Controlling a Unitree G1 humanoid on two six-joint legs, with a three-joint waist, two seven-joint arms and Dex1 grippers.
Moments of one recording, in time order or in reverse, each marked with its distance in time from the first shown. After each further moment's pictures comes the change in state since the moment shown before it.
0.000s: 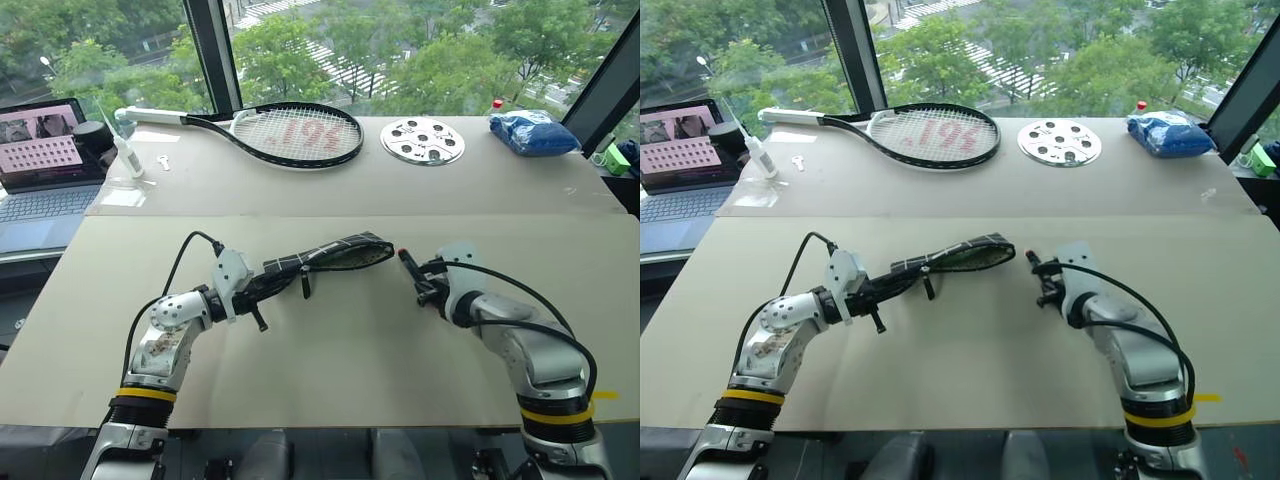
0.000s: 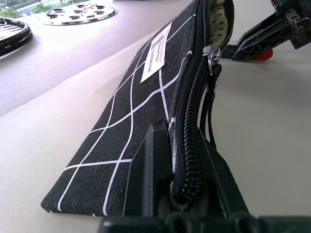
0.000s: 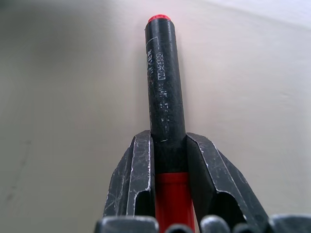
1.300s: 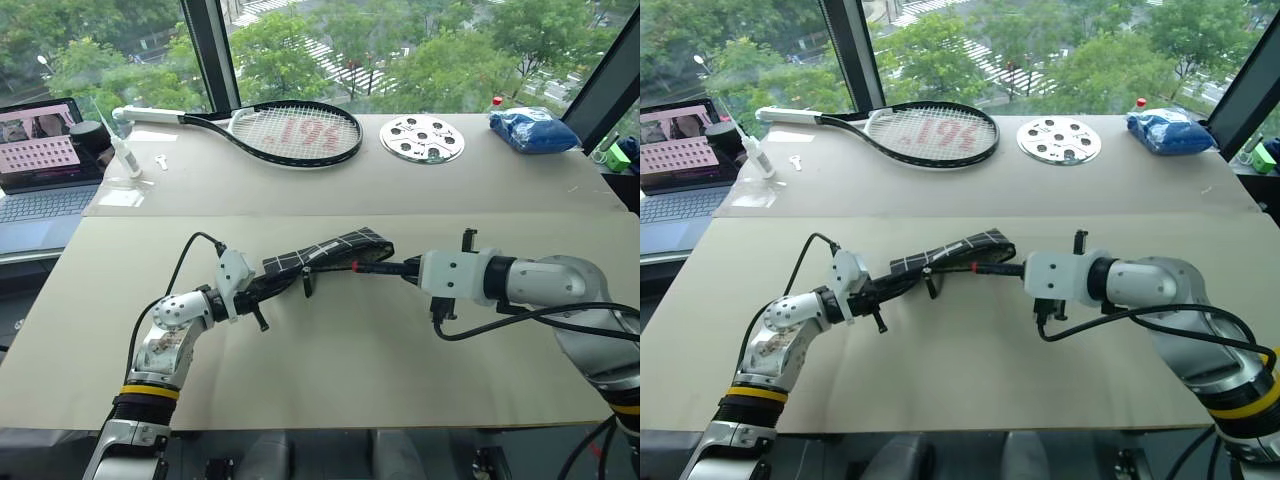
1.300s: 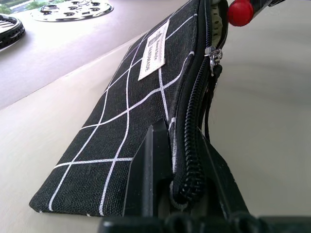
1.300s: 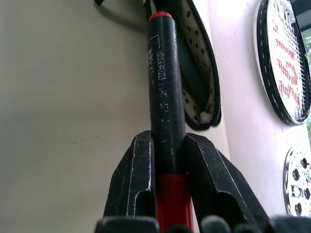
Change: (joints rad) left arm -0.013 -0.009 -0.005 0.037 0.005 -0.021 -0.018; right arm -0.118 -0.459 0.298 -0.074 -0.318 -0.842 0.622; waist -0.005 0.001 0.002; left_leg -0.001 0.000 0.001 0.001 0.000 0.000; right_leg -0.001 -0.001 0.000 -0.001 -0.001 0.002
